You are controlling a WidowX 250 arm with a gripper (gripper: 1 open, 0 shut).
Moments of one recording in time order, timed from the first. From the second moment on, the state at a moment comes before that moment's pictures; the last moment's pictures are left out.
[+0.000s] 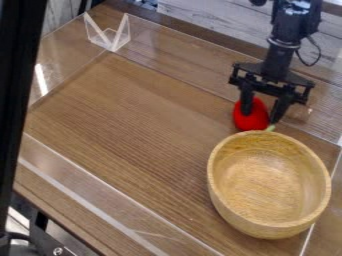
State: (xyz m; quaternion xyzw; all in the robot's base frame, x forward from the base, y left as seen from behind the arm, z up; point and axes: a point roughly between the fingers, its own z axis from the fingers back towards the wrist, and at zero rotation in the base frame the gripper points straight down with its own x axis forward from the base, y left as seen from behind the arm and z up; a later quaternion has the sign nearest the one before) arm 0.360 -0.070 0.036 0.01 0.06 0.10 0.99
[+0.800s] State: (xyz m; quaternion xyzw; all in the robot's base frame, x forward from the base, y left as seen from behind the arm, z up) arm 0.359 -0.058 0.021 0.01 0.06 0.14 0.99
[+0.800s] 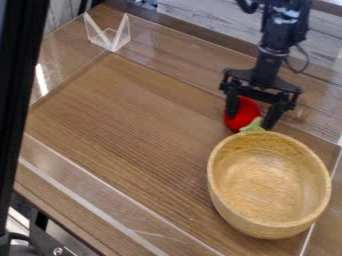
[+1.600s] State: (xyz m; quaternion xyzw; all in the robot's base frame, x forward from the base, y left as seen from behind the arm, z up) arm 0.360 -0.075 0.025 0.01 0.04 0.14 0.99
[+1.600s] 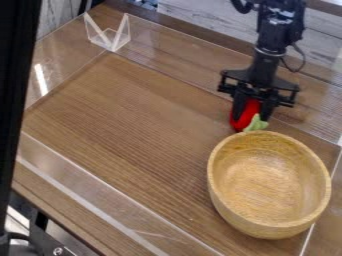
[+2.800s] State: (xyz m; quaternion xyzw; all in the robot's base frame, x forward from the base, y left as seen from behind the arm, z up) arm 0.368 -0.060 0.063 -0.01 0.02 0.18 0.98
